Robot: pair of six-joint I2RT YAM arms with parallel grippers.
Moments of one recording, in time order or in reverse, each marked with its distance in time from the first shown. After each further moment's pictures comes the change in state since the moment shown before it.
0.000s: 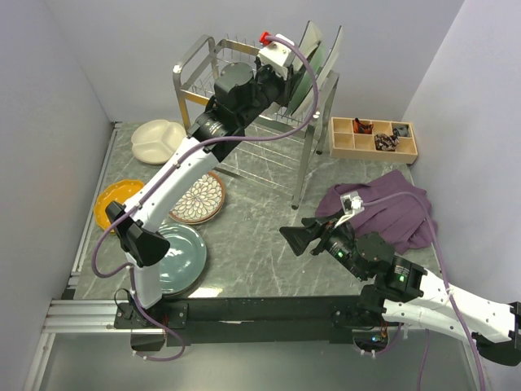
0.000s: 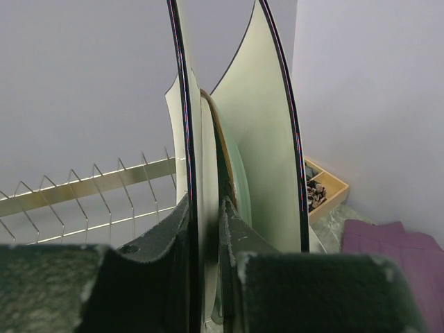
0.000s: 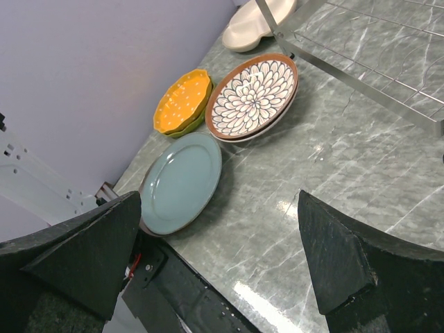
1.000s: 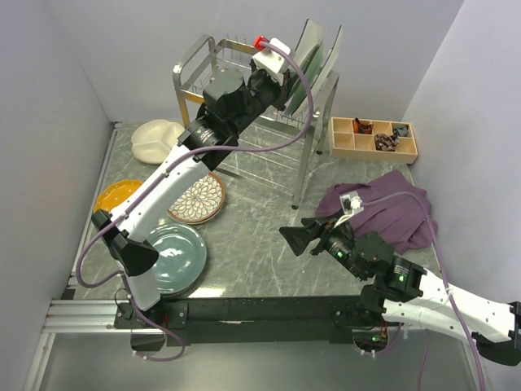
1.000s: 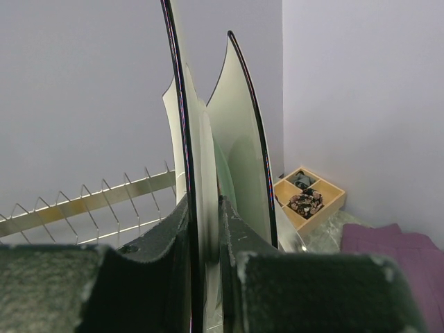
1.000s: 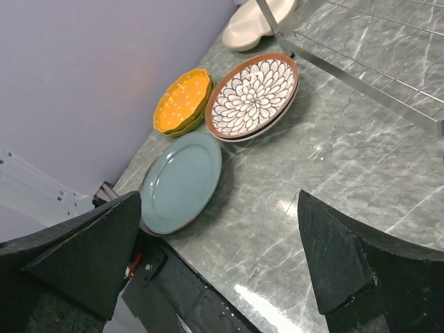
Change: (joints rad) left arm -0.033 -0.103 -0.095 0.047 0.003 0.054; right arm 0.000 0.004 0.000 0.002 -0.001 0.000
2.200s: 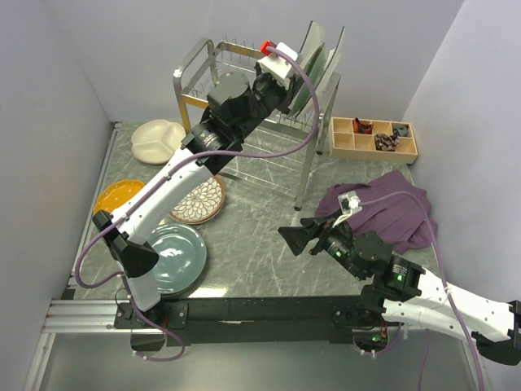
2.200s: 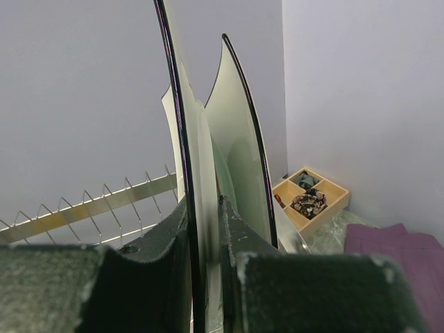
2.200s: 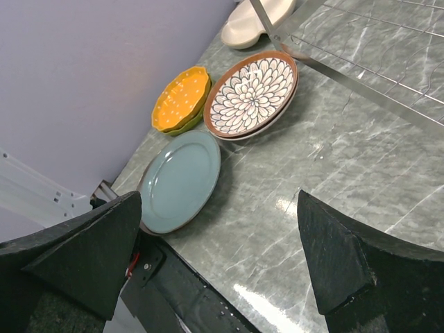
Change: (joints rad) left arm -0.041 -0.007 -0.008 0.013 -0.052 0.047; right arm 0.000 0.013 0.000 0.006 -0.002 0.000
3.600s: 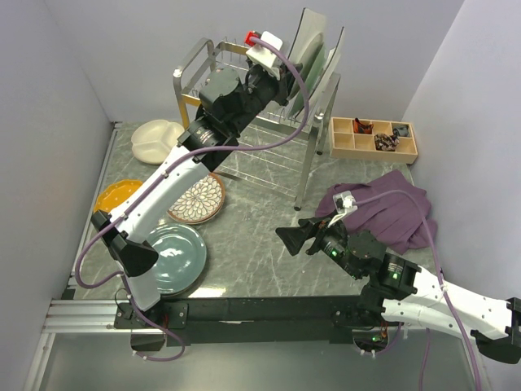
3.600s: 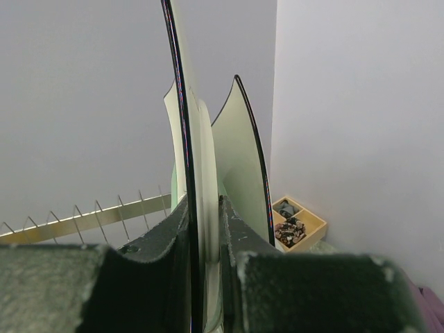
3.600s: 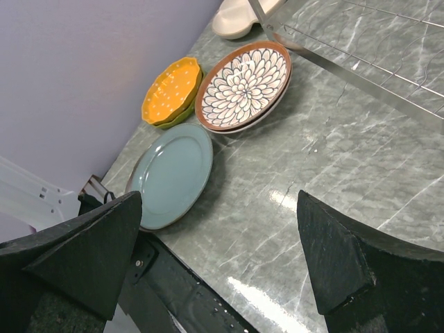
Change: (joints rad) left arm 0.035 0.000 0.004 0.077 0.036 -0.120; right arm 0.000 0.039 0.000 0.000 0.003 0.000
